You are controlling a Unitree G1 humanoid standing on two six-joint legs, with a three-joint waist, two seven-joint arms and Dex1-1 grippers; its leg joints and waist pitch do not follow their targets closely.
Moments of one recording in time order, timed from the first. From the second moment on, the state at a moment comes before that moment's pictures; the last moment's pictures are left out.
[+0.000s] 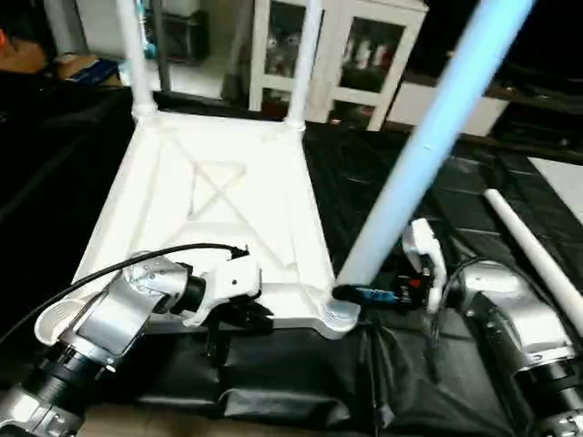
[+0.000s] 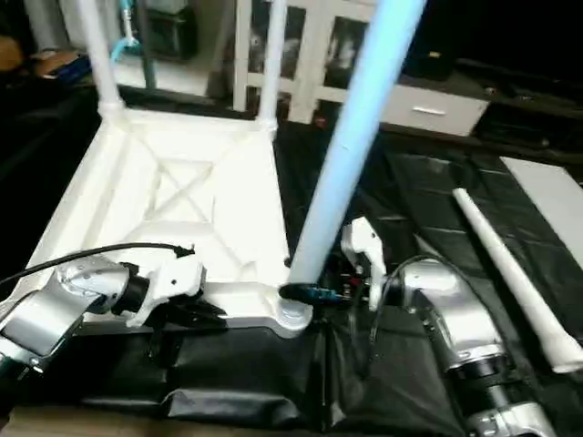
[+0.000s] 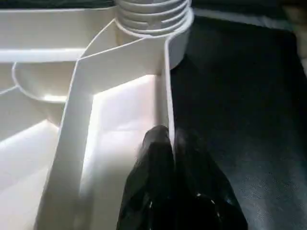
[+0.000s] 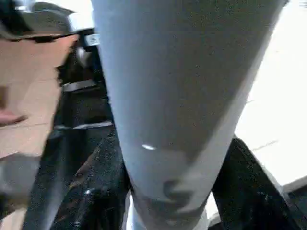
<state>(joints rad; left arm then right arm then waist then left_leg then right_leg) -0.39 0.57 -0.39 0.08 -0.02 0.37 -1.19 -0.33 -0.41 0.15 0.24 0.38 0.20 1.10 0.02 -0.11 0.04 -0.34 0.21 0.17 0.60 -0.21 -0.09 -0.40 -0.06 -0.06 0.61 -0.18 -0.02</state>
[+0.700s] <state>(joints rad) -0.44 0.36 -0.37 0.16 0.08 0.51 -0.83 -0.31 -0.12 0.01 0.20 0.30 0.29 0.43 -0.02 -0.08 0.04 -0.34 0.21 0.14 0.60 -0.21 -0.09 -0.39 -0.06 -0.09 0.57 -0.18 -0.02</state>
